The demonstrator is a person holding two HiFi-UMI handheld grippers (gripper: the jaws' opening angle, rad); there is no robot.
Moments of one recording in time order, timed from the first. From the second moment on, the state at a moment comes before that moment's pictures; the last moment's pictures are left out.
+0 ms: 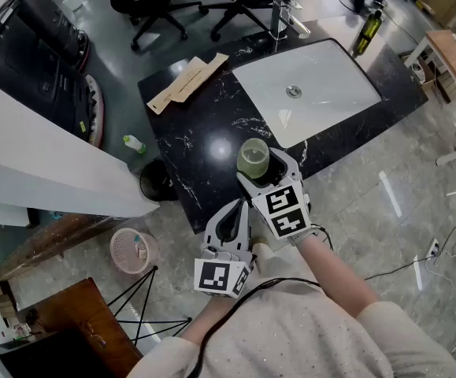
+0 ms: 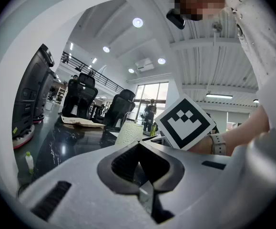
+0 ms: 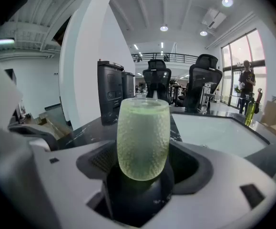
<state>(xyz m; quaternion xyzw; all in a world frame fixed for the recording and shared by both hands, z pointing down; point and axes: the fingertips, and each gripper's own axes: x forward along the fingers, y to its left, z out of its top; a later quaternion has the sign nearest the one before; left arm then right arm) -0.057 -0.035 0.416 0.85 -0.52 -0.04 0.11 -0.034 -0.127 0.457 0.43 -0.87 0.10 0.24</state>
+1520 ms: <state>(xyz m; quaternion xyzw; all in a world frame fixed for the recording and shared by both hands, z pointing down) -0.094 -0.019 0.397 0.82 -0.56 -0.06 0.10 -0.060 -0.067 0.429 0.17 -0.76 0.61 -0.15</state>
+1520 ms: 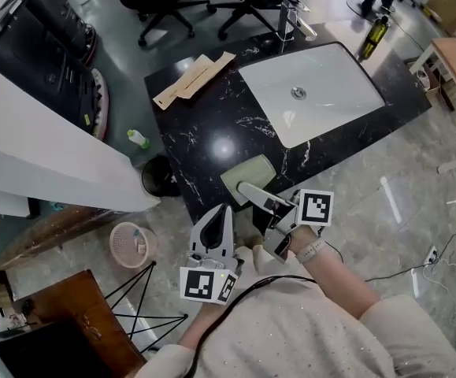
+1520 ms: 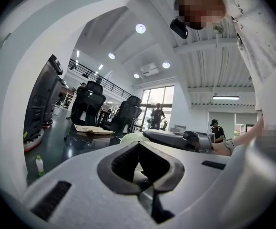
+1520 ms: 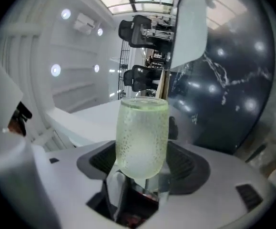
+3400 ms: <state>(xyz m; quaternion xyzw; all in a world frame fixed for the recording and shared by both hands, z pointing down) -0.083 -0.011 0.392 0.83 -0.56 -0.02 0.09 -0.024 -0.068 0.425 -0.24 -0.32 0.73 -0.56</state>
